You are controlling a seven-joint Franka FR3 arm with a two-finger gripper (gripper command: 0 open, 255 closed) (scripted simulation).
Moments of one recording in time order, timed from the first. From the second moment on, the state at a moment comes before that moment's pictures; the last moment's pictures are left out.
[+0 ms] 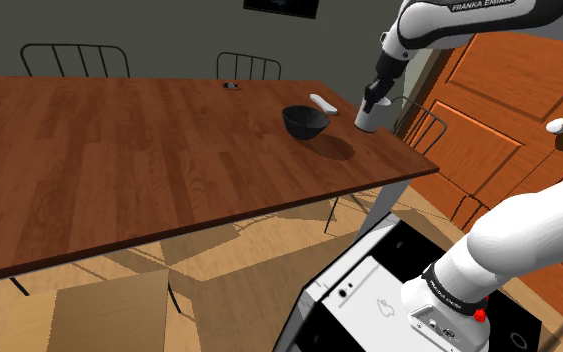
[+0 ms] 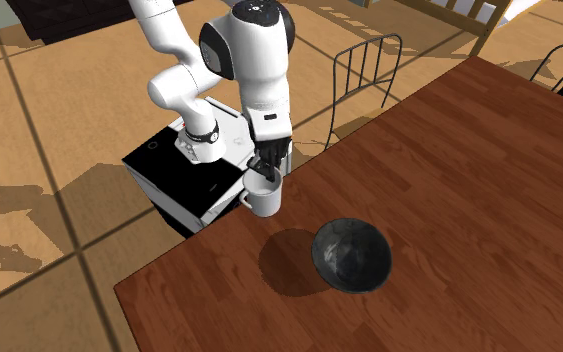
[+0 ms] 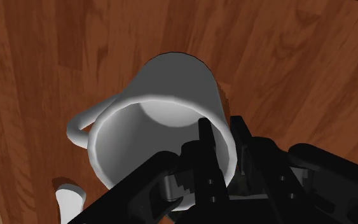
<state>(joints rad) -0.17 -0.36 -0.12 -2.26 -0.09 2.03 -0.29</state>
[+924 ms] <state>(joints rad) -0.13 0.05 -0.08 -1.73 -0.05 1.90 -0.24</state>
